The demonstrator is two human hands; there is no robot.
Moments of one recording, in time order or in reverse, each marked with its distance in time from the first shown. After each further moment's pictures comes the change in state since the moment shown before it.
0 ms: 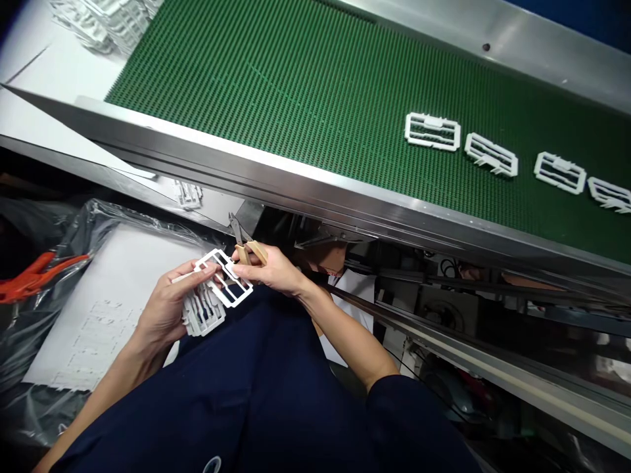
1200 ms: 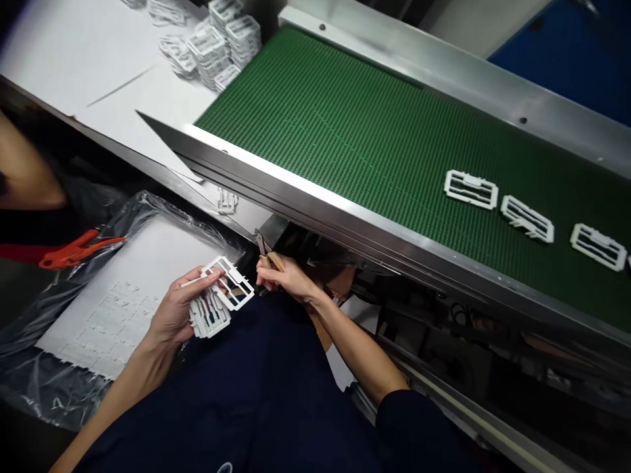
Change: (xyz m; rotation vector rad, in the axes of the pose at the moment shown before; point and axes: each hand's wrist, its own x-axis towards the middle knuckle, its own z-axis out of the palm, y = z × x) left_hand 0.000 -0.008 -0.031 -0.210 0.096 0.078; right_hand 0.027 0.016 -0.009 -0.284 -0.142 0.026
